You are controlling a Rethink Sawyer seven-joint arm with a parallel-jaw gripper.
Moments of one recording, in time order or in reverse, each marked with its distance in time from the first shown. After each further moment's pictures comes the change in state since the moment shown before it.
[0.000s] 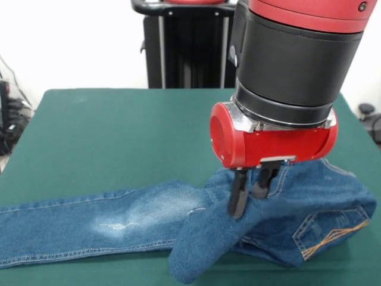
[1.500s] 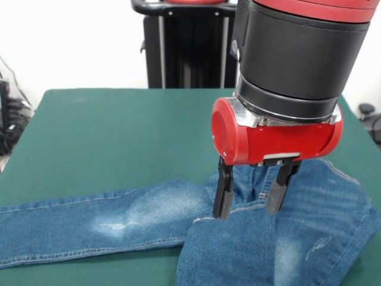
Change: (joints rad) arm -0.001 0.000 0.000 -0.019 0.000 0.000 0.000
